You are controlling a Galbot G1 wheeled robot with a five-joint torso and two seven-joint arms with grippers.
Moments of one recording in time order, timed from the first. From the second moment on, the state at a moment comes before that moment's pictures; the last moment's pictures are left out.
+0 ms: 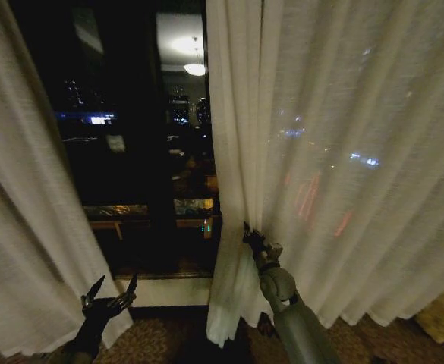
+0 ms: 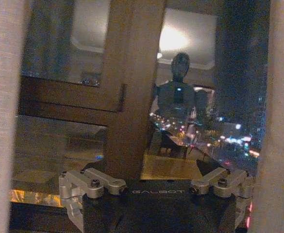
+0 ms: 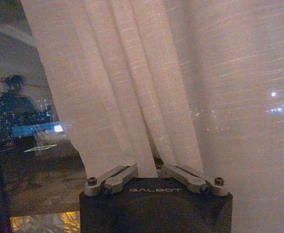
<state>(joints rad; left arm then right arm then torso) 1.87 -1.51 -0.88 -2.40 -0.41 0.10 0.20 -0.99 1.39 0.33 1.80 0.35 -0.25 0.14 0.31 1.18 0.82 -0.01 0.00</state>
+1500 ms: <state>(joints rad) 1.87 -1.52 -0.88 -2.40 -0.41 0.10 0.20 -1.01 1.38 0.36 1.81 0.35 -0.24 0.14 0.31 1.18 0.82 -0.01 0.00</state>
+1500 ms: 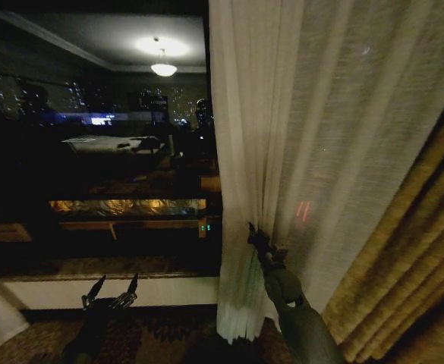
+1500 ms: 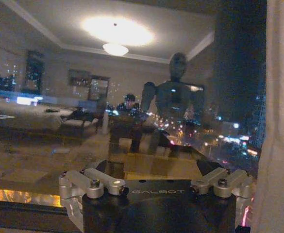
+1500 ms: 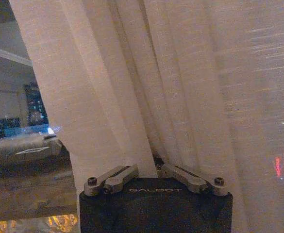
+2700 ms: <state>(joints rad) 1.88 -1.53 -0.87 -2.39 -0.41 0.08 0.21 -1.02 1.37 0.37 1.79 0.30 -0.21 0.13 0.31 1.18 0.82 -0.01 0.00</state>
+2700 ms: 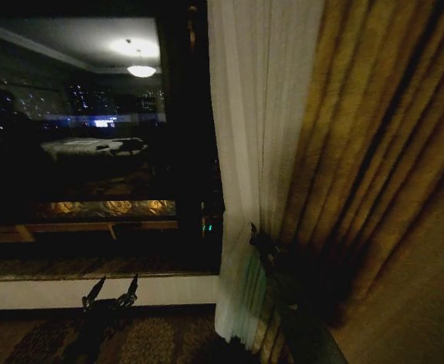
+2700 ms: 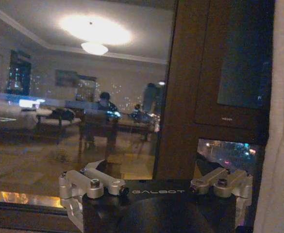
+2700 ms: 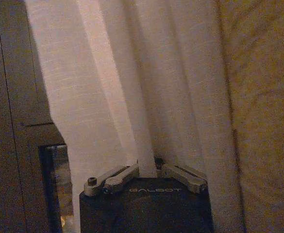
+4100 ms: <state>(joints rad) 1.84 -1.55 -0.86 -2.38 -0.39 0.08 0.23 -1.23 1.29 0.59 1.95 0.25 -0.31 0.12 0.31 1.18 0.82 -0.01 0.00</state>
